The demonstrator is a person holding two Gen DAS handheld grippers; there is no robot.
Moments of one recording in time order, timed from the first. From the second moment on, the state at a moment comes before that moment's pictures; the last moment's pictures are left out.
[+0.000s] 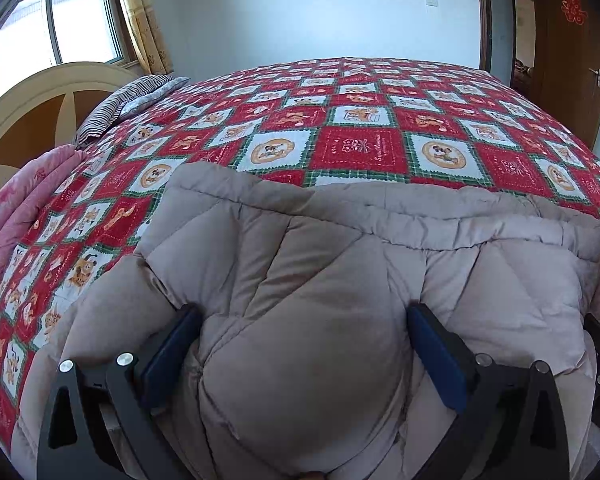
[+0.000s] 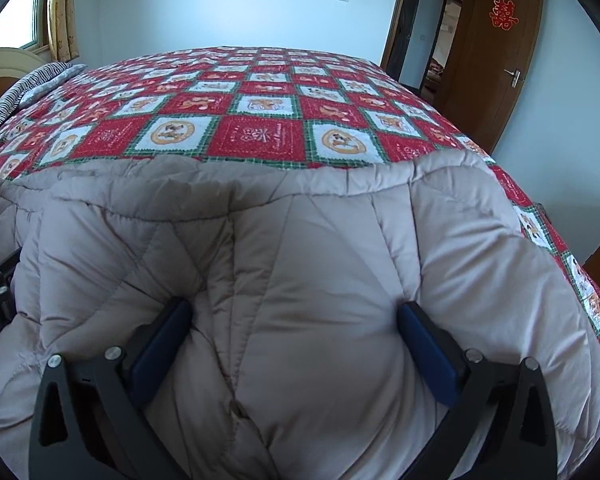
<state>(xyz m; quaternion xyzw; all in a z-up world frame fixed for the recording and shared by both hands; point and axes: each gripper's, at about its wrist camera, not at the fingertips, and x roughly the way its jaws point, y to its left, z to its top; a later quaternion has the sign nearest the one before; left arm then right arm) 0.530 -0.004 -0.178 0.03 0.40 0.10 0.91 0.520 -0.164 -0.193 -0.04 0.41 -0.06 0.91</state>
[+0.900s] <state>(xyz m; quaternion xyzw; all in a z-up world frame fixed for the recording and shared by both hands) 0.460 0.051 -0.138 -0.02 0.38 0.08 0.92 0.458 -0.137 -0.143 0.00 0.36 -0.02 0.93</state>
